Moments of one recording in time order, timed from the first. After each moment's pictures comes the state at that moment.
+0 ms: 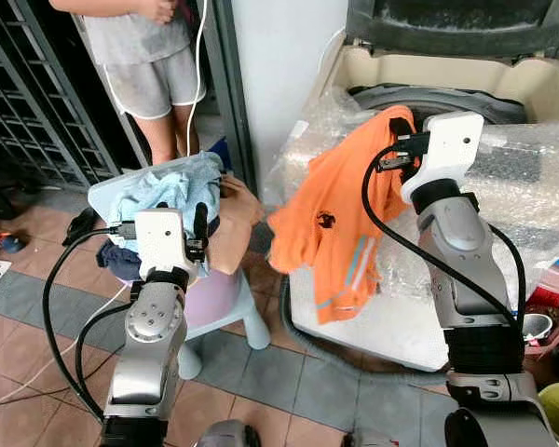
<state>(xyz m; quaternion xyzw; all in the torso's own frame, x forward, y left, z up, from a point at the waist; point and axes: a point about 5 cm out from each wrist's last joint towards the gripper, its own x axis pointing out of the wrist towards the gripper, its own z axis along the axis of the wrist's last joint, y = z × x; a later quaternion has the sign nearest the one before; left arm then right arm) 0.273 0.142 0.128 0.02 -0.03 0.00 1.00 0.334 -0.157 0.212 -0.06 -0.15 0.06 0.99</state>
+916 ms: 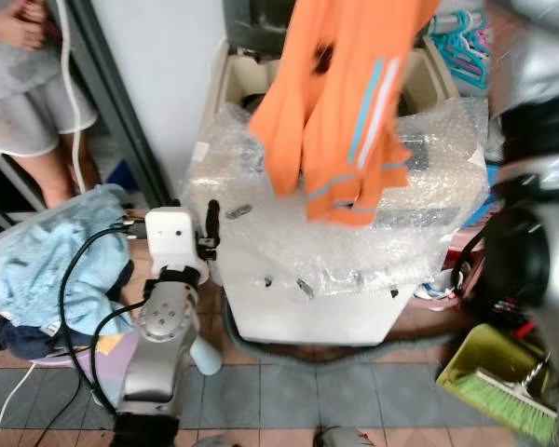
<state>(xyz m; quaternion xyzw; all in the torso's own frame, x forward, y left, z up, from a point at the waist) 0.275 0.123 0.130 -0.01 -0.05 -0.02 1.00 0.365 -0.154 0.462 -0.13 -0.45 0.08 0.88</state>
